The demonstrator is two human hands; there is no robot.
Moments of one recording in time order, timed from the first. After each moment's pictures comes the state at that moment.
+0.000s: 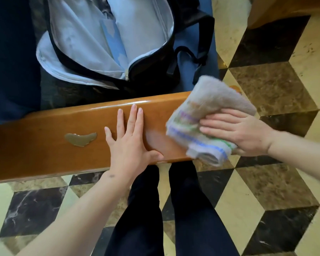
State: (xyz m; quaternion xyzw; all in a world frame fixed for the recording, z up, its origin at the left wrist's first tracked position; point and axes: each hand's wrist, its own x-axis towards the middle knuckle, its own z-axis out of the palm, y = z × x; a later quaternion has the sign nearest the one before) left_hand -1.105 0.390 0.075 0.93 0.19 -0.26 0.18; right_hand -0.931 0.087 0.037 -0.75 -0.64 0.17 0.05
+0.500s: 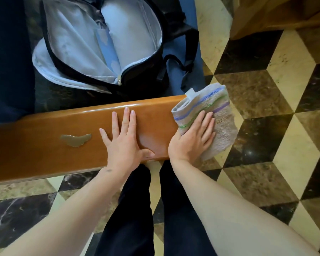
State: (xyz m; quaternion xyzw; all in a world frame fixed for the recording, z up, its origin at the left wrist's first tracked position) left_hand -1.102 0.385 0.074 0.93 0.21 -0.26 0.18; right_hand -1.048 0.236 0.041 -0.98 0.15 0.04 0.14
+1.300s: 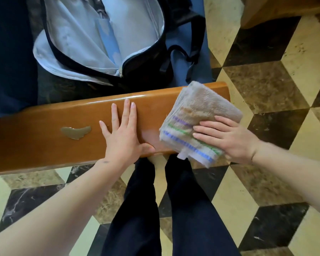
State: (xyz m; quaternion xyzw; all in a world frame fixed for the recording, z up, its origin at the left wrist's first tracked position) left_hand -1.102 0.387 0.068 0.93 0.19 -0.28 0.17; right_hand -0.969 0.065 0.045 -0.77 -0.61 0.18 0.01
